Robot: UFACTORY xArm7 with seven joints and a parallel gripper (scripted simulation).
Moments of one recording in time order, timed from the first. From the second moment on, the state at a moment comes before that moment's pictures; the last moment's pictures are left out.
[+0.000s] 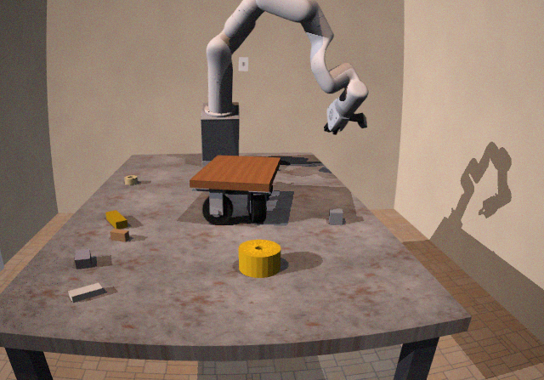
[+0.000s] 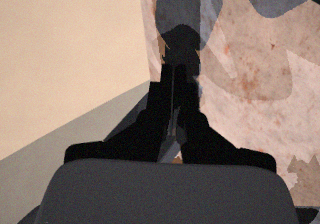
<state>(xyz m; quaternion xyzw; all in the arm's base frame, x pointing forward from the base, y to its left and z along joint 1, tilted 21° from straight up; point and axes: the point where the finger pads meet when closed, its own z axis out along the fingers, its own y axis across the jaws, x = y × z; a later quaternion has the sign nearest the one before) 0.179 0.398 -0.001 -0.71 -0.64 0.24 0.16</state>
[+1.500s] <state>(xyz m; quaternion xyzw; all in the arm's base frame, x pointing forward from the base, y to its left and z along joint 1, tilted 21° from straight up) 0.338 0.274 0.110 -0.89 -0.43 0.15 0.11</state>
